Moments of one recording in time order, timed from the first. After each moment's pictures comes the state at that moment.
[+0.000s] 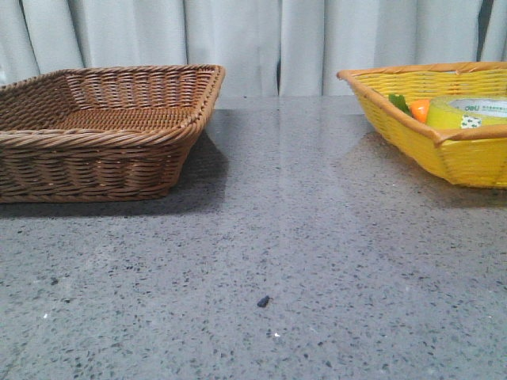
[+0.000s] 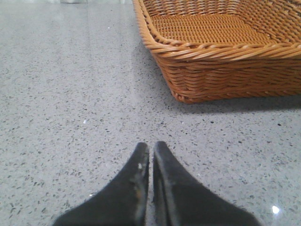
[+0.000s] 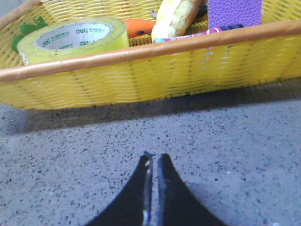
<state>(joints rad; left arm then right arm) -0.12 -0.01 0.00 -0.11 0.33 0.05 -0.09 -0.02 0.01 0.03 0.33 0.06</state>
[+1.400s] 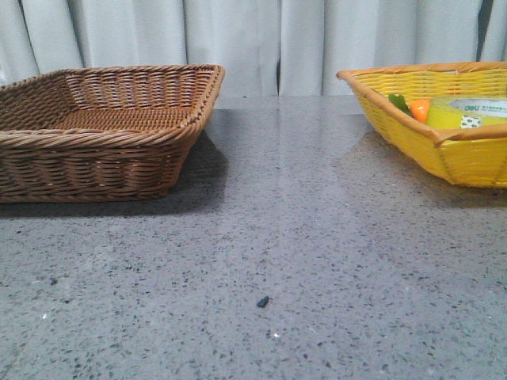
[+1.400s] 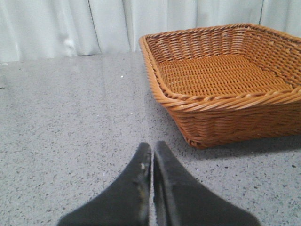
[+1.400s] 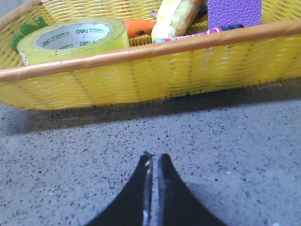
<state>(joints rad) -0.12 -0.01 0.00 -0.02 0.17 0.05 -0.09 -0.02 0.01 0.03 0.33 0.06</state>
